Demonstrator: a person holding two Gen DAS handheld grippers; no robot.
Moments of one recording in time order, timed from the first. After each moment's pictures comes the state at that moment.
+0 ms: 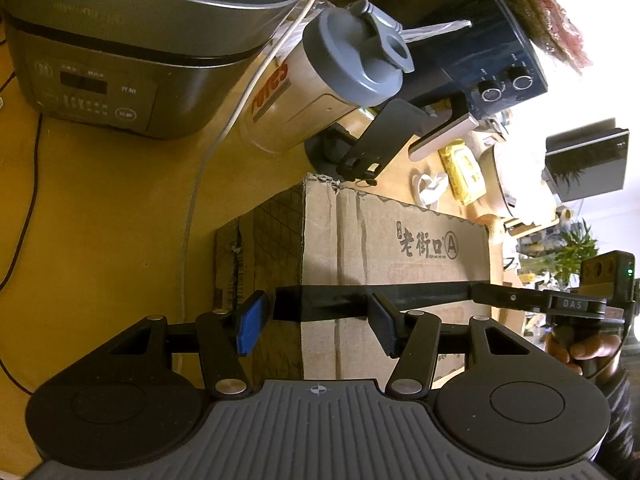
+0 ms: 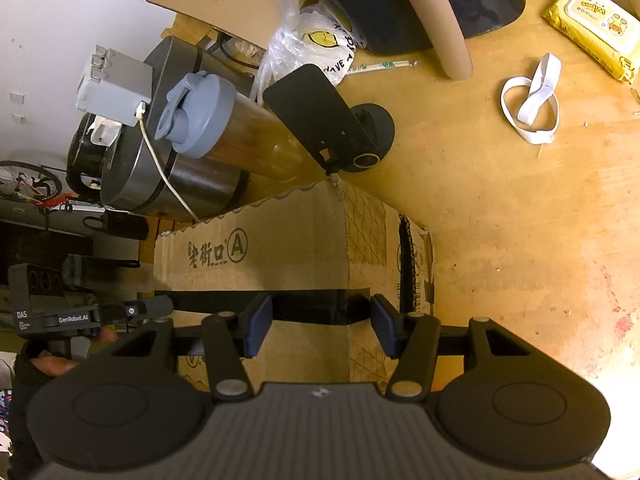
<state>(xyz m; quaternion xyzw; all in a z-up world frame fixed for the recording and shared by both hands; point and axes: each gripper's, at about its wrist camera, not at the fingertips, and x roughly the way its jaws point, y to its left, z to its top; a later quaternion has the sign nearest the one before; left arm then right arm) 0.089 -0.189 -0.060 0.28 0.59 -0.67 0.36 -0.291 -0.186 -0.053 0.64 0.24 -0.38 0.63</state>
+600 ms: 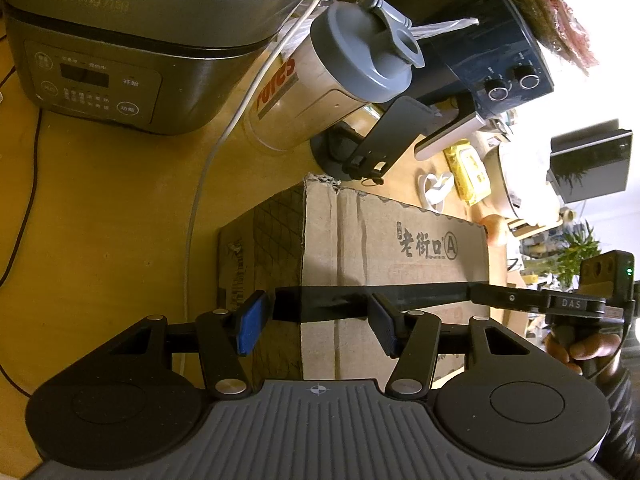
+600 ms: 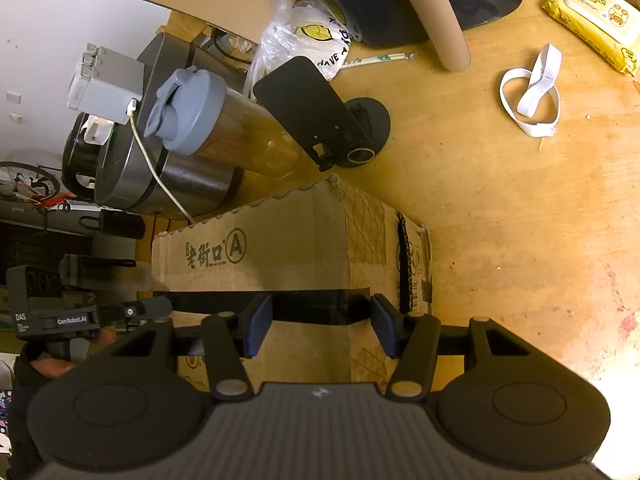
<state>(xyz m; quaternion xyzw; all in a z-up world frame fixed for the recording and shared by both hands) 0.087 -0.190 -0.068 0.28 0.59 -0.66 0.36 -0.290 -0.187 -0.061 0.64 0.24 -0.38 0.62</state>
